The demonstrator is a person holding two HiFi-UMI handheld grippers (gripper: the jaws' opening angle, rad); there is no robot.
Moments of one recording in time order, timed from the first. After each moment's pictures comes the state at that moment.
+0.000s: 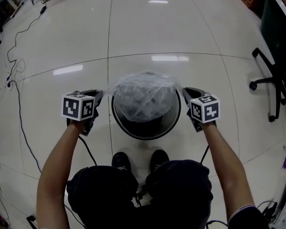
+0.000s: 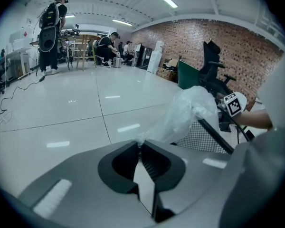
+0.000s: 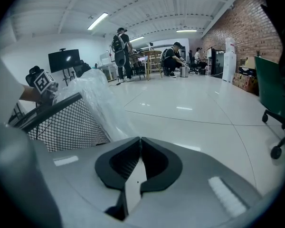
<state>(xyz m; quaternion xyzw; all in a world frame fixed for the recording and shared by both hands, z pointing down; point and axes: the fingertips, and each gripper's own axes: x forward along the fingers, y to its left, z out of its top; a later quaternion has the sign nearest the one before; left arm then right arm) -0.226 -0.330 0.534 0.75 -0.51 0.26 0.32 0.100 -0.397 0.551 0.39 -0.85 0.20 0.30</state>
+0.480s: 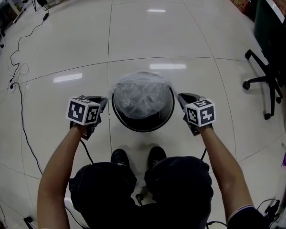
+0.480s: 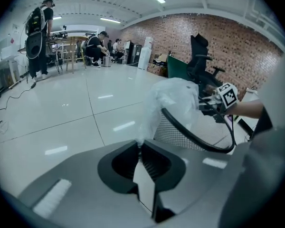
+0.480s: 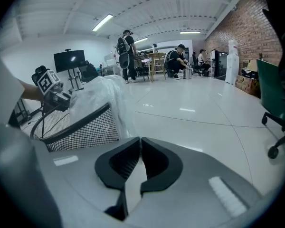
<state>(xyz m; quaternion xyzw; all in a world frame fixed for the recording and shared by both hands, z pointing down) -0.194 -0.285 0.519 0.78 -0.47 0.30 0.29 0.102 -0.350 0.528 0.37 -0.86 0.20 0.30</state>
